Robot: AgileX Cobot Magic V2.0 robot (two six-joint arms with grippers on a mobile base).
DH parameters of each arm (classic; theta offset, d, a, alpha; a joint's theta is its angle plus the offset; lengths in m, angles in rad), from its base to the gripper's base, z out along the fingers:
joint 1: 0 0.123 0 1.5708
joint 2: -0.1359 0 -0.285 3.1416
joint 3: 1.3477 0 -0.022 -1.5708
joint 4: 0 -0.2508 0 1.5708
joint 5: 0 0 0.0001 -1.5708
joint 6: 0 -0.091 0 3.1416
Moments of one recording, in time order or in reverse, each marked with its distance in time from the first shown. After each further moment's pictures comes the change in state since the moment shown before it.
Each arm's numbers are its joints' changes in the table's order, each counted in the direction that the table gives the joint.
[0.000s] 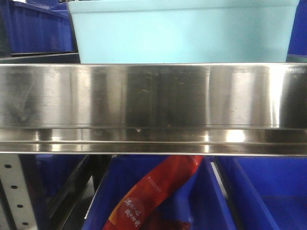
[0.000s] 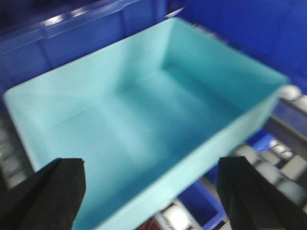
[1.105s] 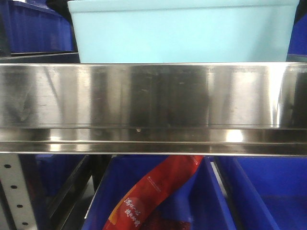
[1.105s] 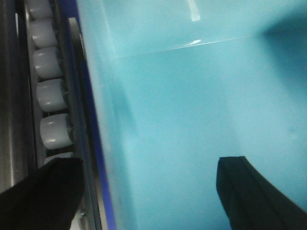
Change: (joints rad) left arm 0.155 -0.471 -0.225 -0.073 0.107 0.257; right arm -0.038 -0.579 -0.199 -0.032 0.053 -0.080
